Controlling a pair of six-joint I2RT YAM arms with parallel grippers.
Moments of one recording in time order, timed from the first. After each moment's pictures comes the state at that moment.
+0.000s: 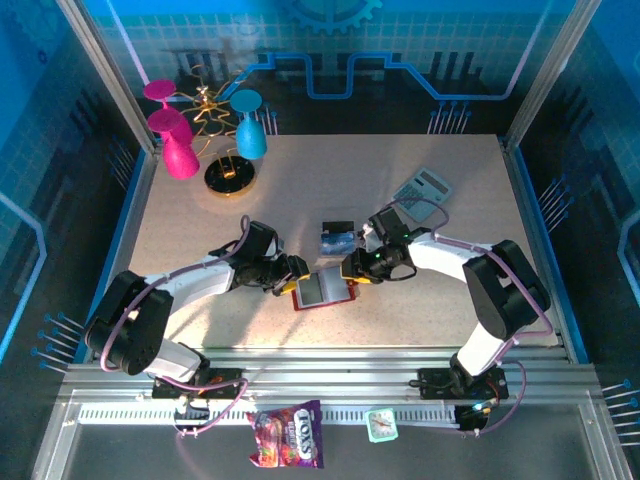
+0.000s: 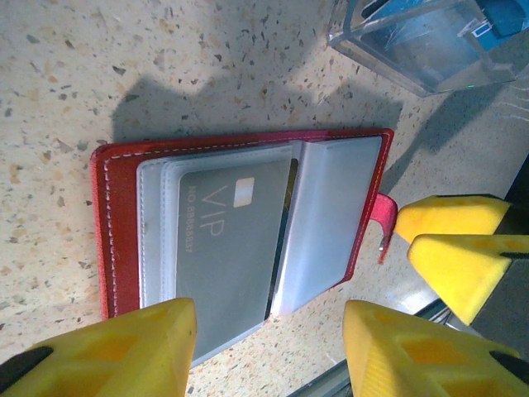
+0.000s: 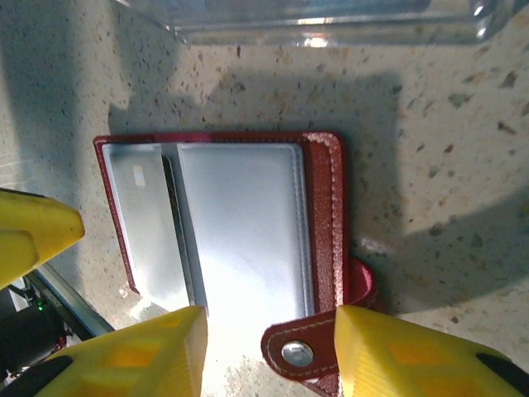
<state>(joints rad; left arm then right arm) -0.45 1.46 0.68 -0.21 0.50 -1.03 0.50 1.67 0.90 -0.38 -0.55 0.59</state>
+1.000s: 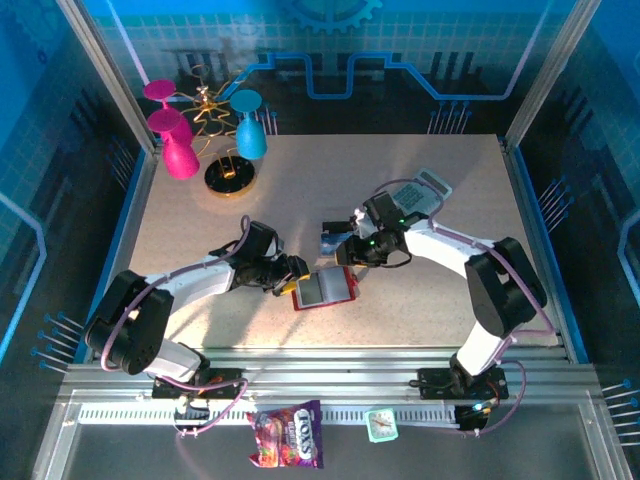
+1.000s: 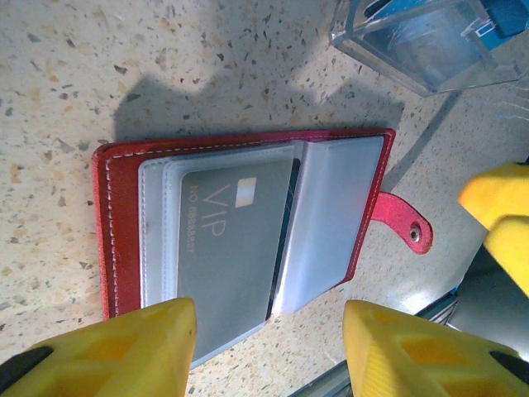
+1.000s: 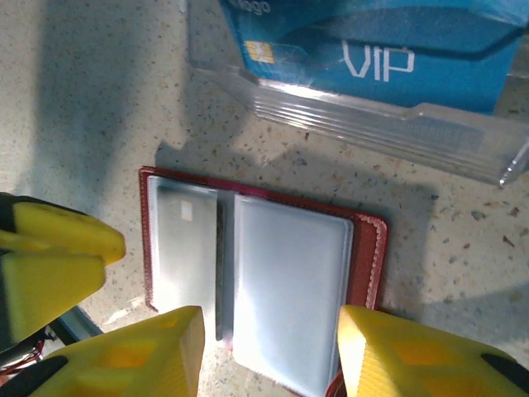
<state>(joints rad) -0.45 1.46 0.68 -0.21 0.50 -1.03 0.50 1.72 1.07 -0.49 -0.50 0.45</state>
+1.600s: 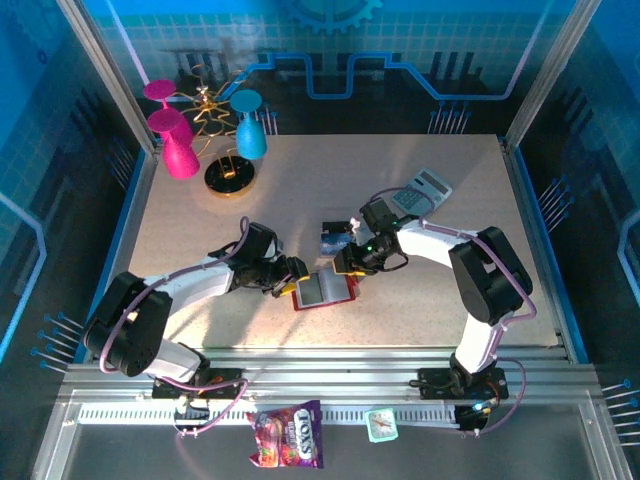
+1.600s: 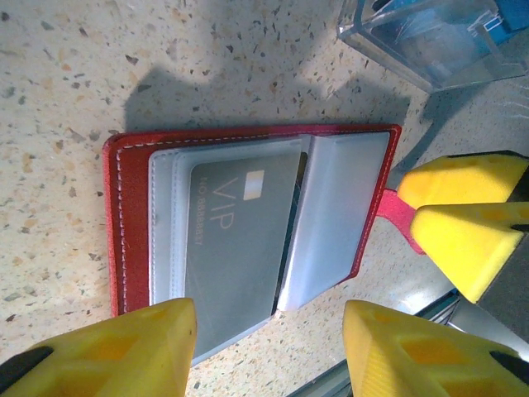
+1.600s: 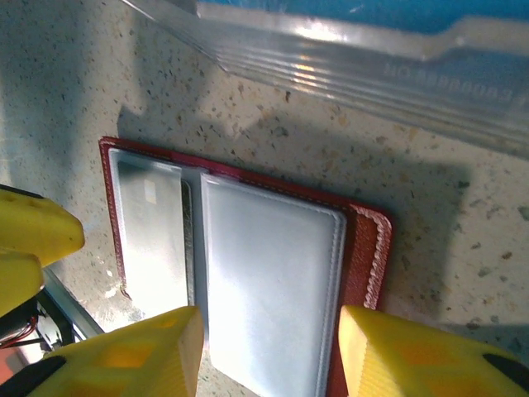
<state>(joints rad) -0.45 1.45 0.66 -0.21 0.50 -1.03 0.50 1.80 1.06 -0.49 -0.56 0.42</state>
